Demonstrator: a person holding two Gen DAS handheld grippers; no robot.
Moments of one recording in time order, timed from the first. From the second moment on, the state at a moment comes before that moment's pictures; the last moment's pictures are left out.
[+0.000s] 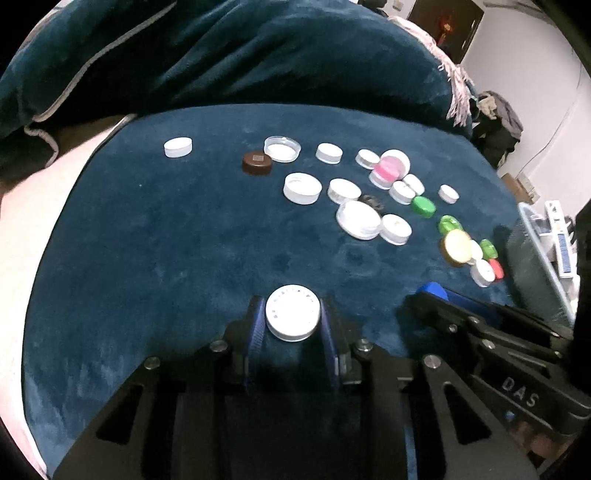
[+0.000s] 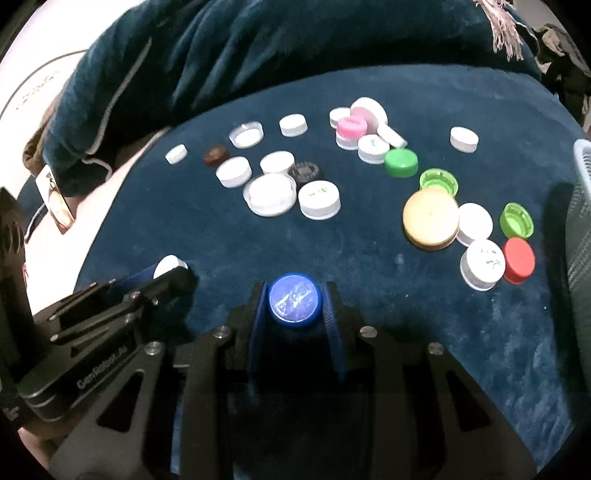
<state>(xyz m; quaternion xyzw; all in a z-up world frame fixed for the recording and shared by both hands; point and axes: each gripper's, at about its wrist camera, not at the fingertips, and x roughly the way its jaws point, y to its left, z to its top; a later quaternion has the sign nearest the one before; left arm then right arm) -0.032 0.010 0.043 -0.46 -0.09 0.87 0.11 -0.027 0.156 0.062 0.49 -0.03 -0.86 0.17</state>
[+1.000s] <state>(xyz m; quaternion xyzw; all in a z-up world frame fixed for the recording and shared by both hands) 0.020 0.084 0.179 -0.35 -0.06 0.91 0.21 0.031 0.260 0.187 0.37 -0.09 -0.92 0.07</state>
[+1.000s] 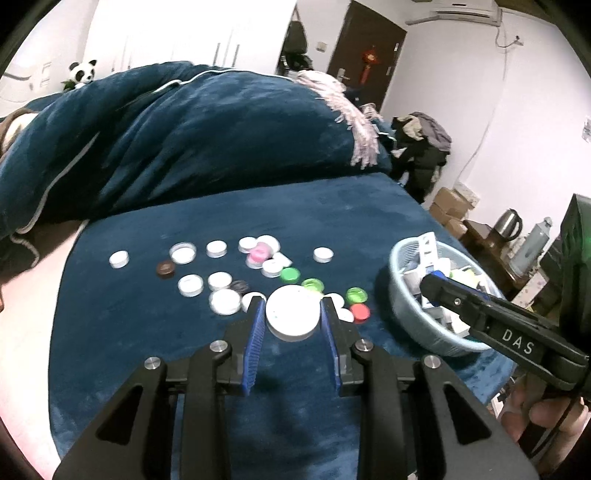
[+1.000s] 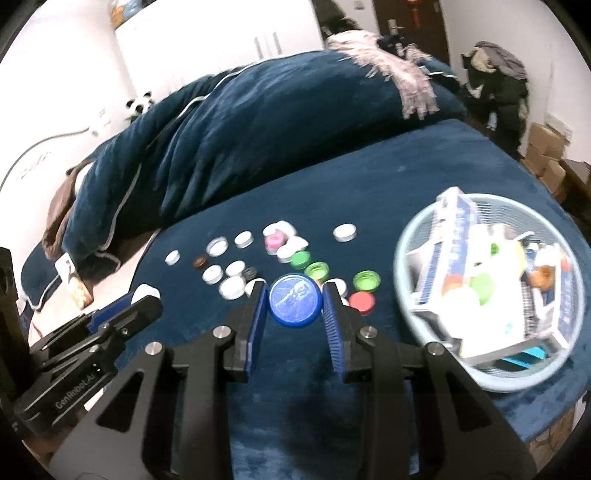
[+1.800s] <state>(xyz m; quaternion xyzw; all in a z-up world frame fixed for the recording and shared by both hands) -0.011 0.319 0.220 -0.35 0.01 0.85 0.40 0.022 0.454 0.205 0.32 -0.27 -0.90 -0.09</state>
